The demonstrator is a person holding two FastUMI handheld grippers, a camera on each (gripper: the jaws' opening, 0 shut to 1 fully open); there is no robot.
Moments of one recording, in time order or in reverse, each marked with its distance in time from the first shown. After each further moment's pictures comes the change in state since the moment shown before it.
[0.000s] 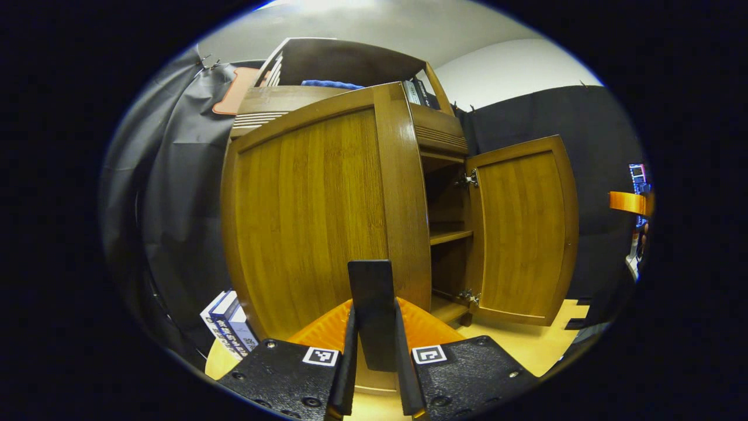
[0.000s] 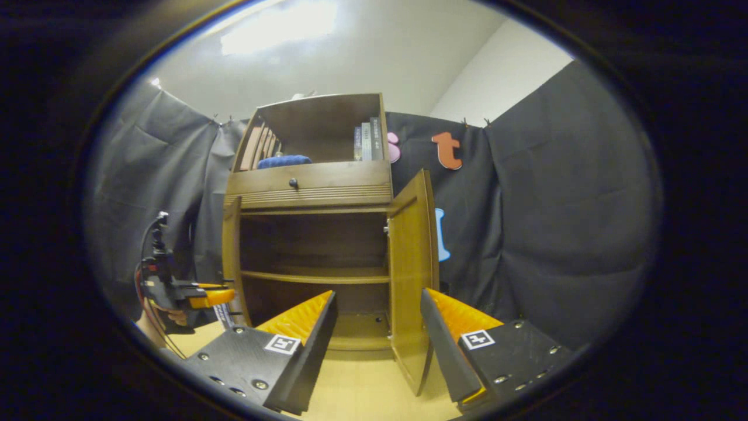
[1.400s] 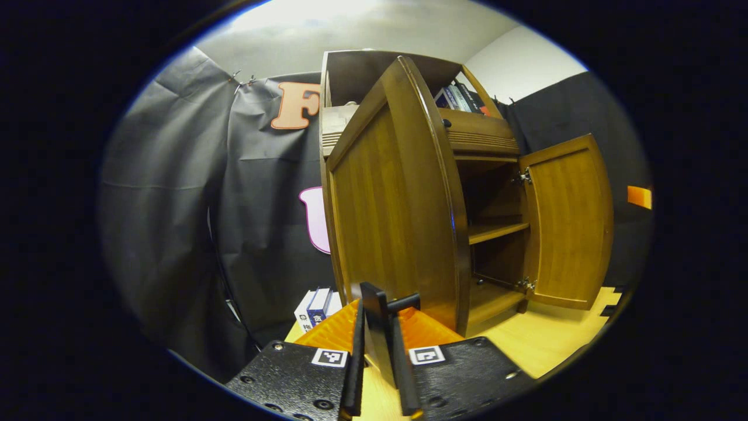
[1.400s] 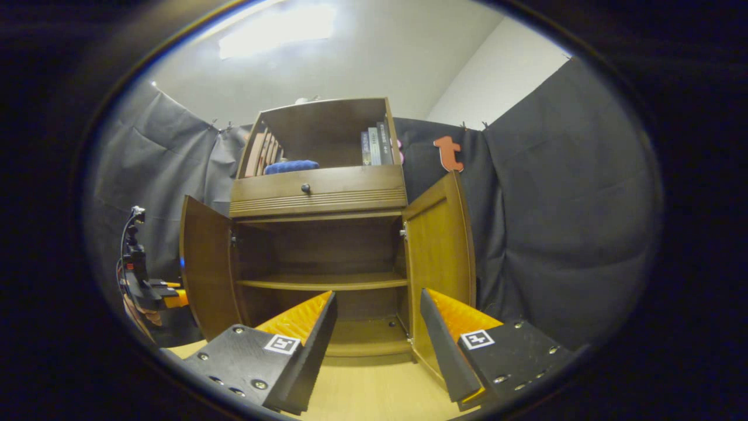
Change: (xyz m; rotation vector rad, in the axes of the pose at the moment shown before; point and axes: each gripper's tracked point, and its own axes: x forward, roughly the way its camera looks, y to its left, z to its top) left arm -0.077 0.094 0.014 0.065 0.029 0.275; right arm 0.001 0.063 0.005 0.067 -0.050 0.023
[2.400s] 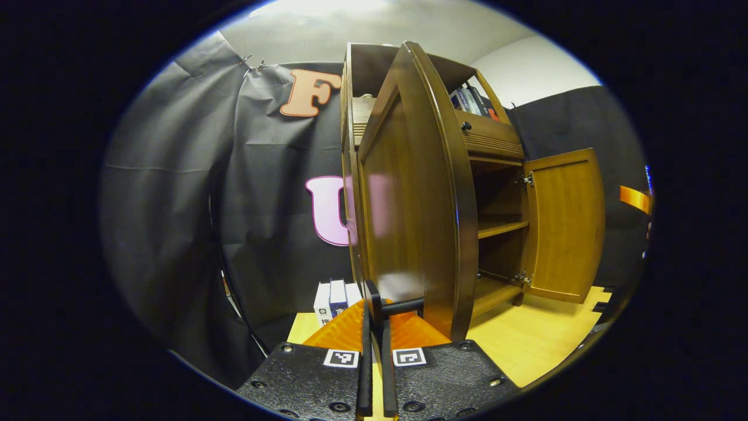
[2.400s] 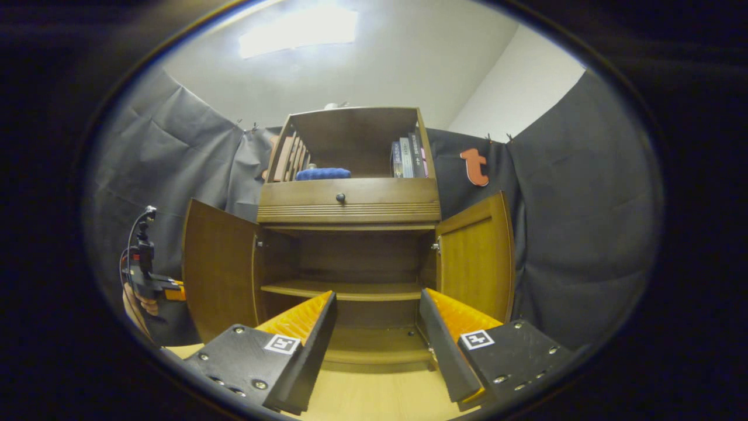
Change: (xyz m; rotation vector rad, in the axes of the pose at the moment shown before) left arm -0.006 0.070 -0.010 -0.057 0.020 -0.110; right arm 0.004 0.052 0.008 -0.043 -0.034 0.071
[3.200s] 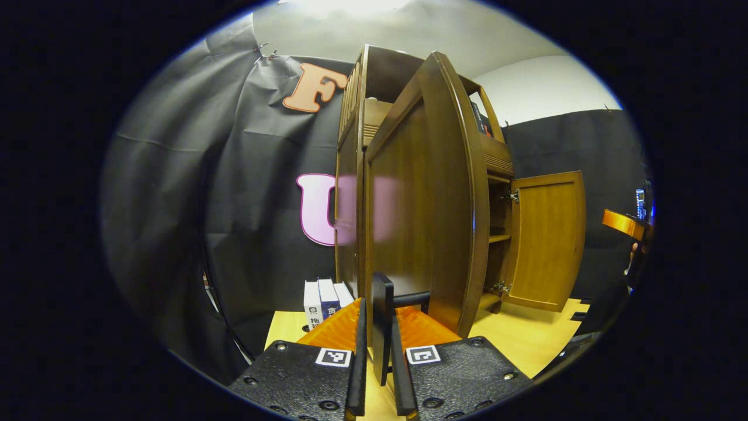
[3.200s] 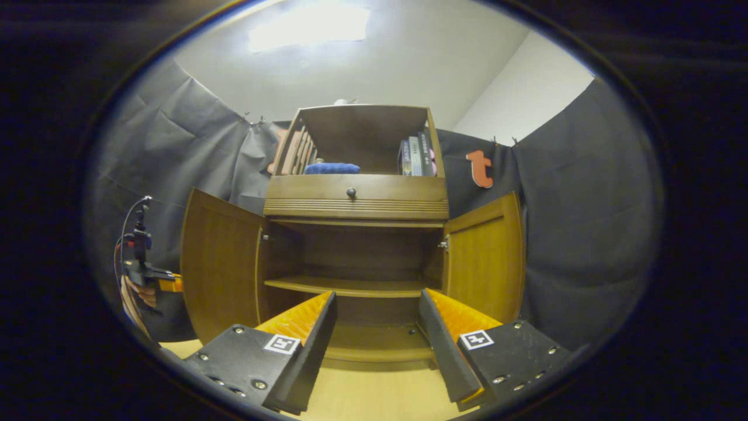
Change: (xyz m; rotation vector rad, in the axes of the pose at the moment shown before) left arm -0.004 0.017 -0.006 -0.083 -0.038 -0.097; right arm -0.010 0.037 -0.009 -0.026 -0.003 0.034
